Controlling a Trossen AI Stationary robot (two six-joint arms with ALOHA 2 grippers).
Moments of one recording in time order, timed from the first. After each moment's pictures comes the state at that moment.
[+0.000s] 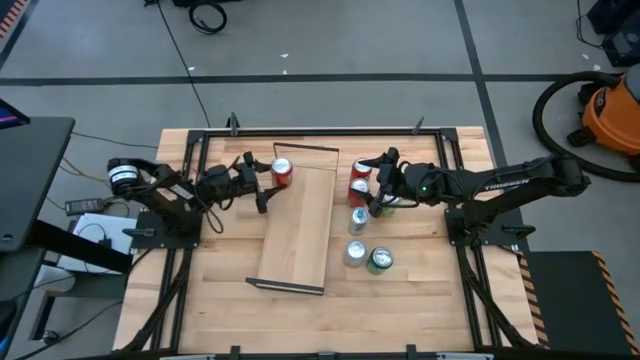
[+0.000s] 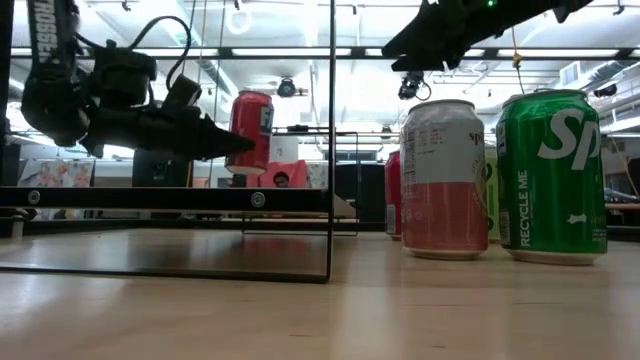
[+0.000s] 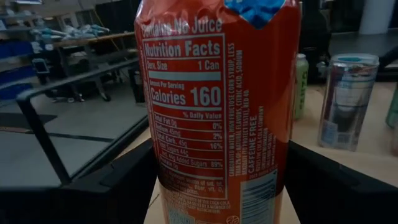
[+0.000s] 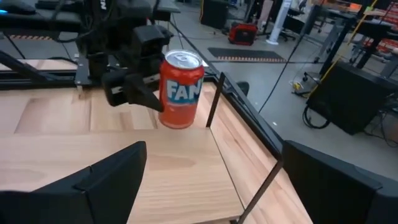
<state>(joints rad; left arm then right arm) 0.46 1.53 0.13 1.39 0.14 0.13 0.01 1.09 0.72 0.11 0.41 -0.06</state>
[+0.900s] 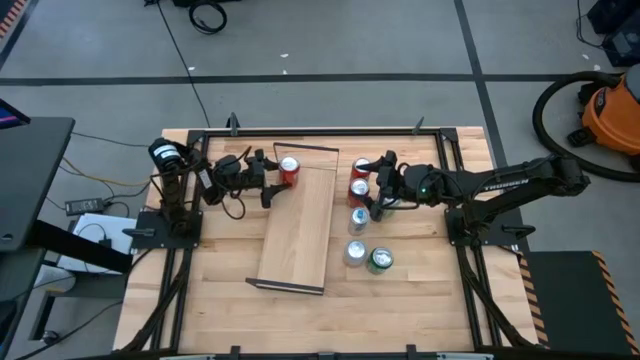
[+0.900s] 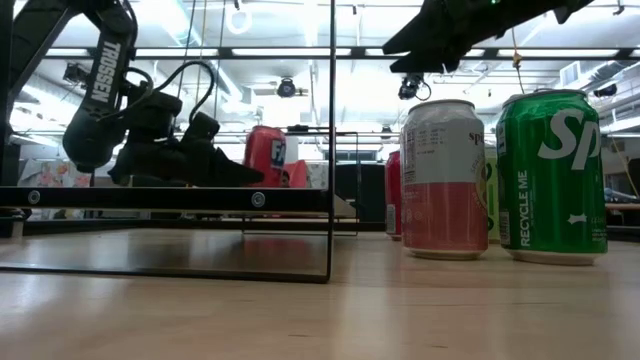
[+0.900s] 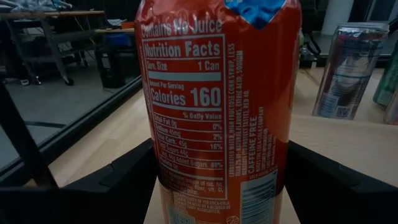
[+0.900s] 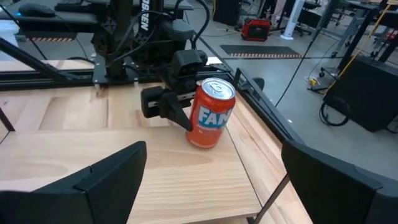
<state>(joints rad) 0.62 1.88 0.24 1.57 0.42 0.09 0.02 1.09 0.72 0.10 0.36 -0.02</state>
